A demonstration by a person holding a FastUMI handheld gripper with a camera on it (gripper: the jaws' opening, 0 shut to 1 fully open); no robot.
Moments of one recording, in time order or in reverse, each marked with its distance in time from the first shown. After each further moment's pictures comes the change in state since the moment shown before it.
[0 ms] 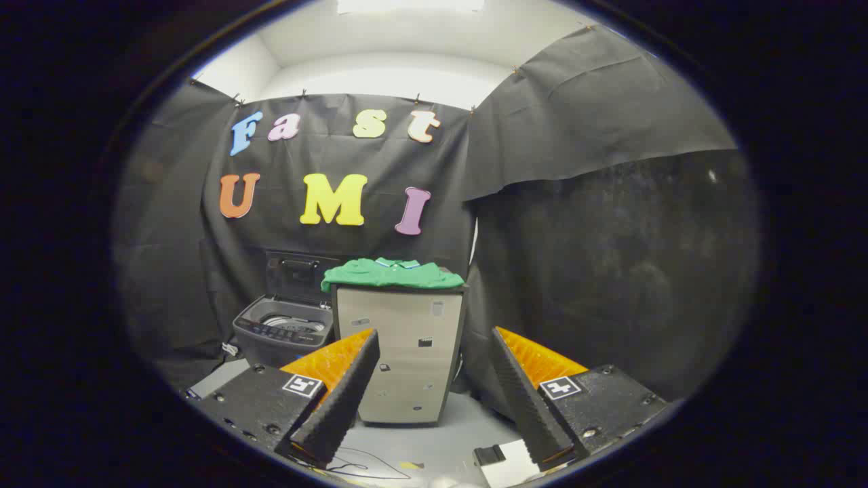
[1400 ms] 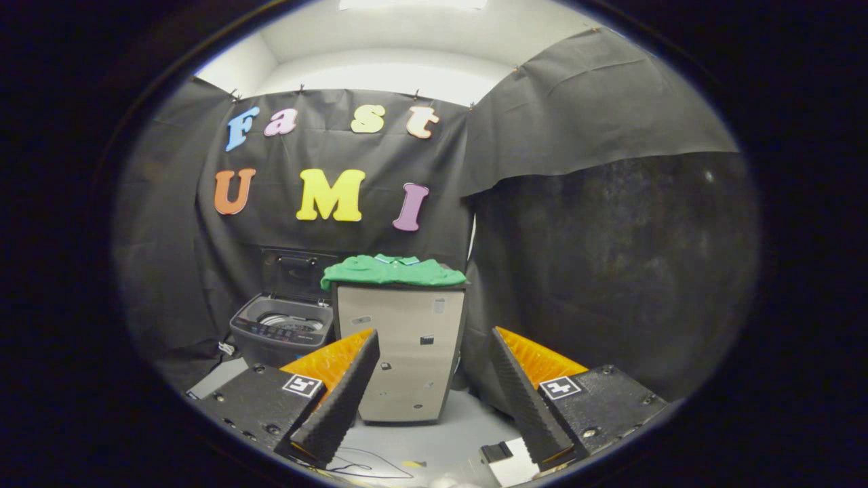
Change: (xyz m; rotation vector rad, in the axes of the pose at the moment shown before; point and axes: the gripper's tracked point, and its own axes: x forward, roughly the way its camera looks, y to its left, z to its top) arm 0.010 0.023 0.003 0.002 0.022 -0.025
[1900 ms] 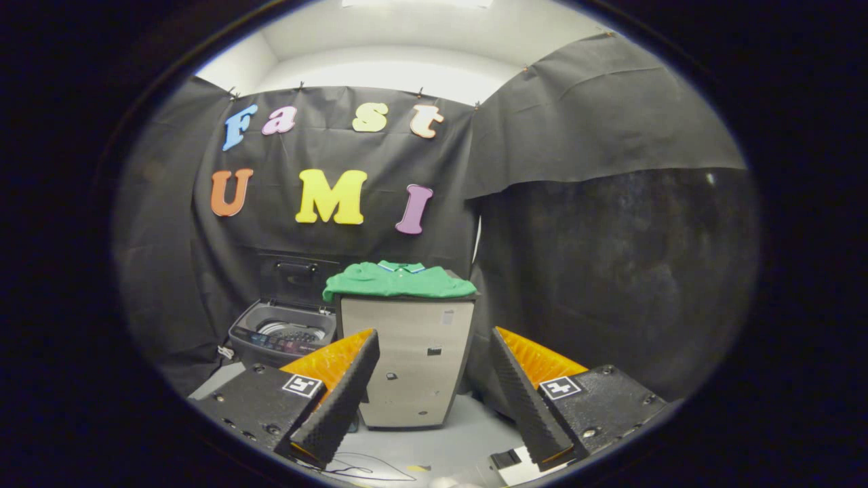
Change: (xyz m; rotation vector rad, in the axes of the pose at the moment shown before) arm 0.041 0.030 0.030 -0.005 0.014 -0.001
